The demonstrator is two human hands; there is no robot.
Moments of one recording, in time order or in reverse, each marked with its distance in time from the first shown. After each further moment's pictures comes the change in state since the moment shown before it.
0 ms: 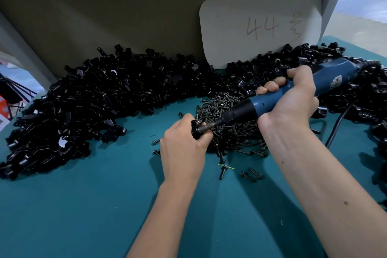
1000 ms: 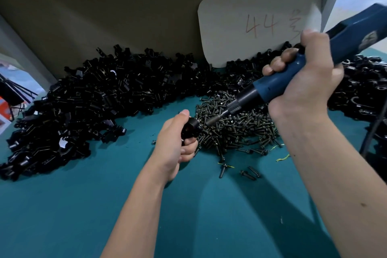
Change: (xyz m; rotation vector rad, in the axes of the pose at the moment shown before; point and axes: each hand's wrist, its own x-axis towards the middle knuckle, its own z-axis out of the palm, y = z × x) left_hand 0.020 -0.014 -0.022 -1.007 -0.544 -0.518; right_hand -0.008 -0.022 0.015 -0.067 -0.281 -0.227
